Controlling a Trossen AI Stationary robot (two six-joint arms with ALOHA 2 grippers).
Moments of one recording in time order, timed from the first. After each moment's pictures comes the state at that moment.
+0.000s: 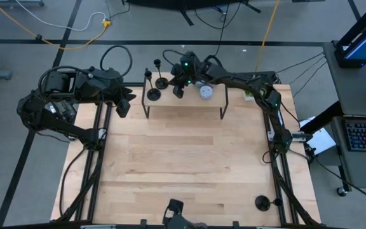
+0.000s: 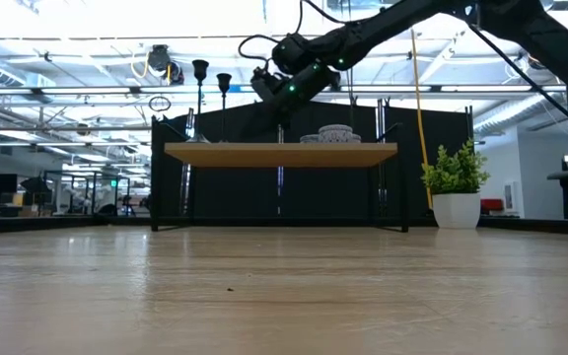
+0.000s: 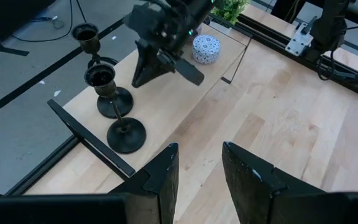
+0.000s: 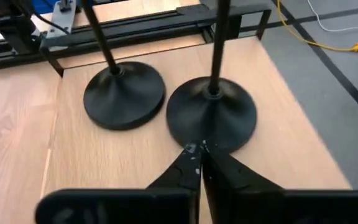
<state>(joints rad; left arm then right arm) 0.12 1.19 1.78 -1.31 -0.32 -0.42 -0.54 2.13 1.90 -0.37 -0.31 -0.15</state>
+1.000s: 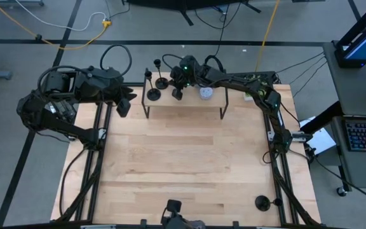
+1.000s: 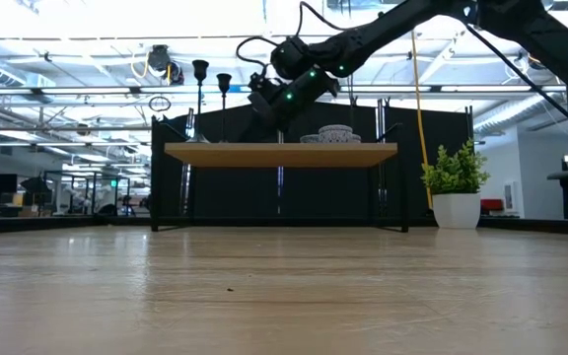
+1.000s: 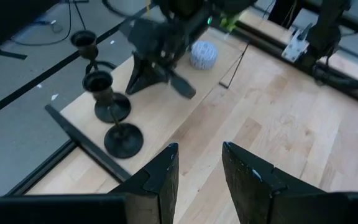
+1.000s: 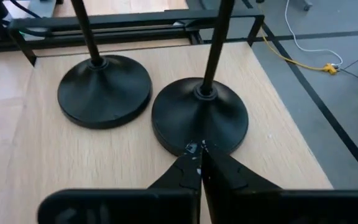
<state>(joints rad) 0.12 1.19 1.78 -1.29 -0.32 -0.42 -0.52 2.13 1.83 -0.25 -0.23 -0.22</state>
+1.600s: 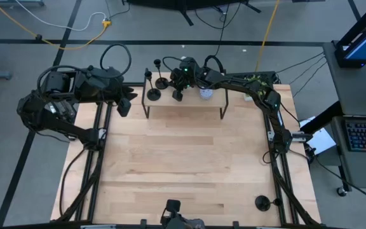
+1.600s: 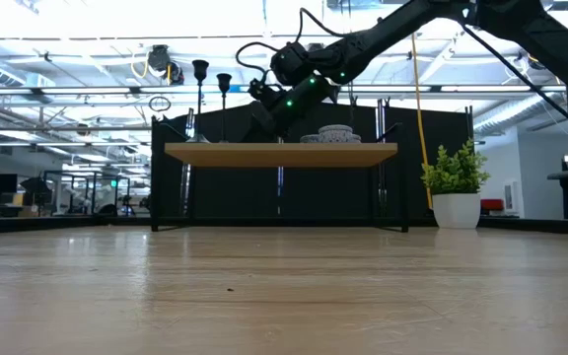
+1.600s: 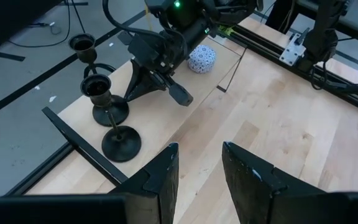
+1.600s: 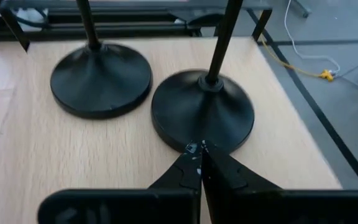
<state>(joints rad) 0.12 1.19 1.78 -1.27 -0.32 -0.42 -0.52 2.13 1.79 -0.19 -0.23 -0.25</state>
